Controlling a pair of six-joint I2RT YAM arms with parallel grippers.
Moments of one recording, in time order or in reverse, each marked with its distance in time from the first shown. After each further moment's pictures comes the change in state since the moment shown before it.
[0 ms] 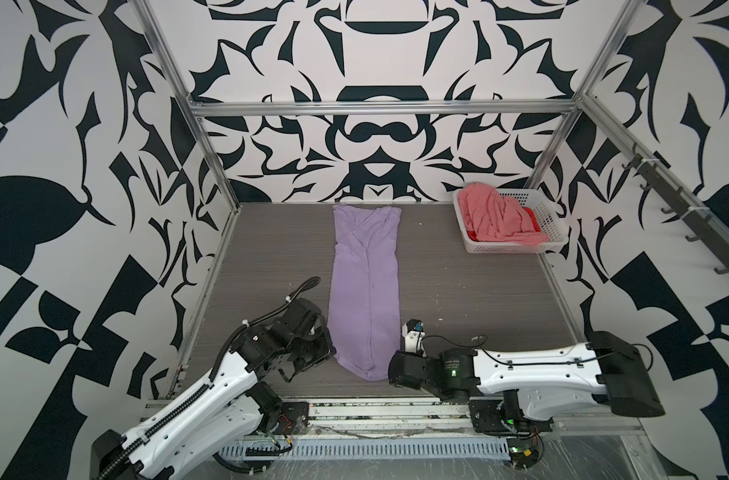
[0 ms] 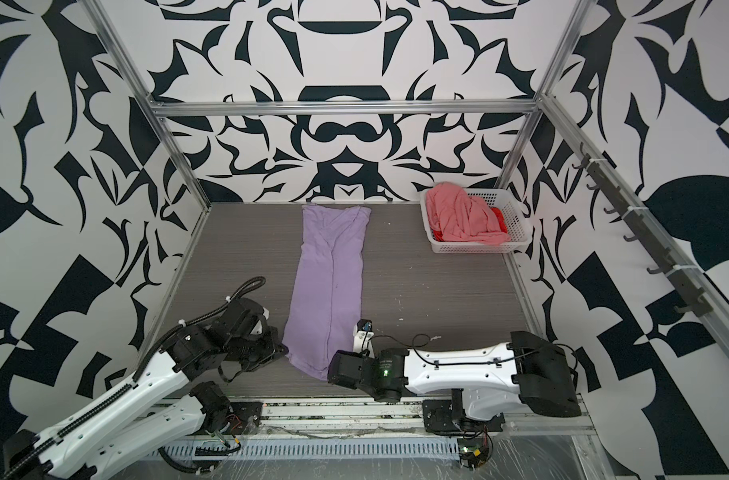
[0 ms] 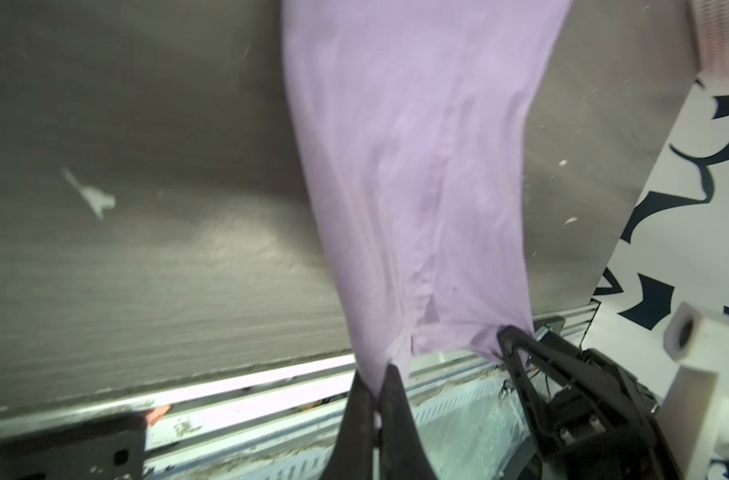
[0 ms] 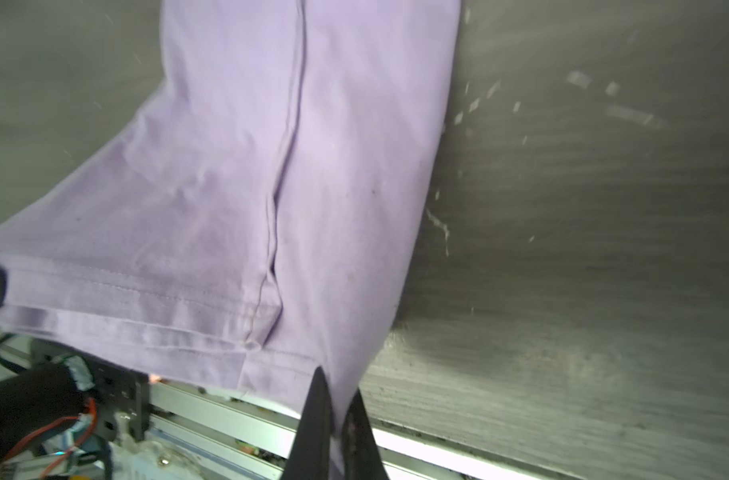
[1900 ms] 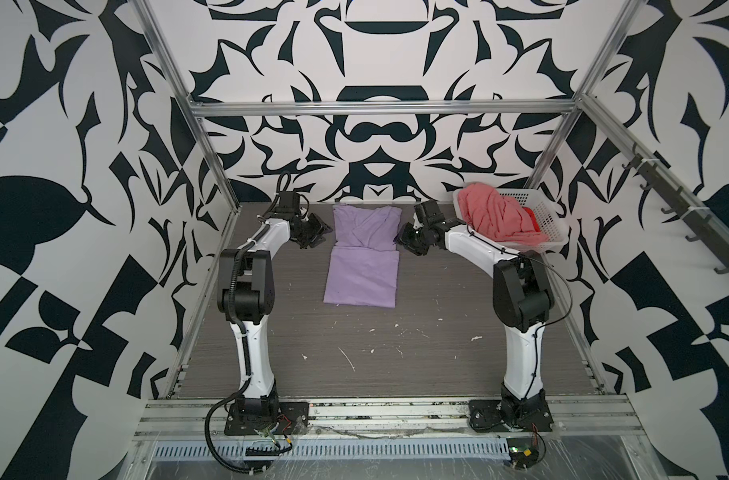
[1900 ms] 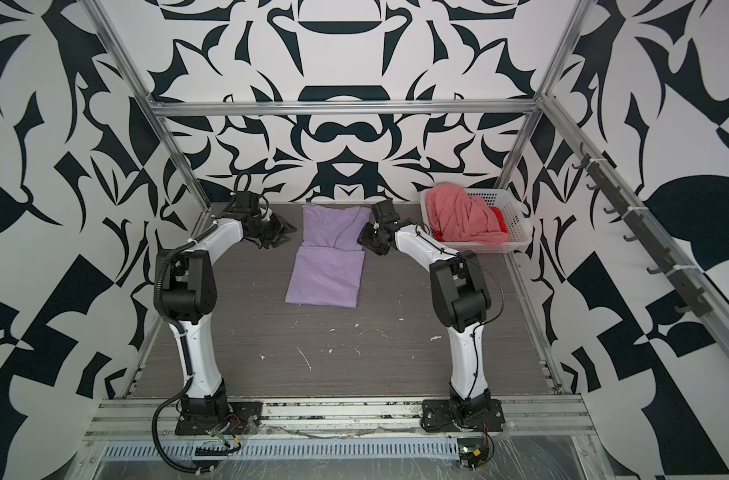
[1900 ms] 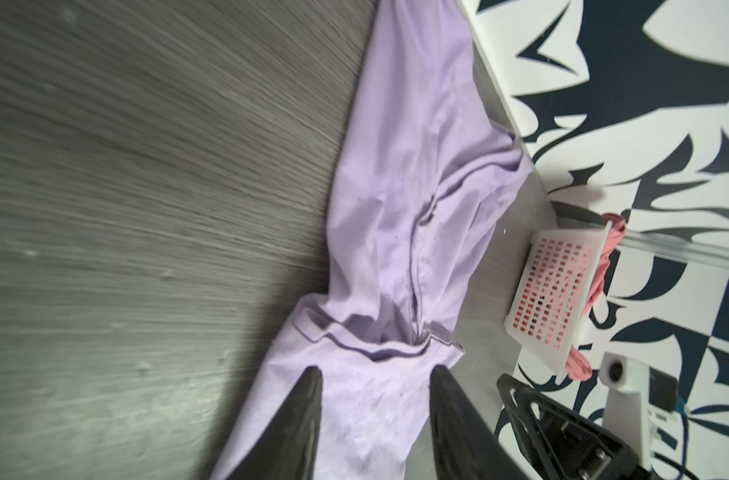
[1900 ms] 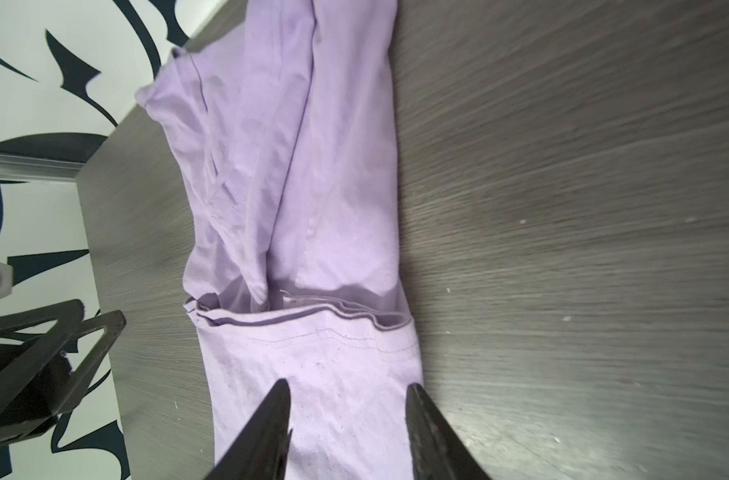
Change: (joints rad) left arm 0.658 1.255 0.943 0.383 0.356 0.278; right arm -0.980 0.769 0.853 0.084 -0.584 -0.584
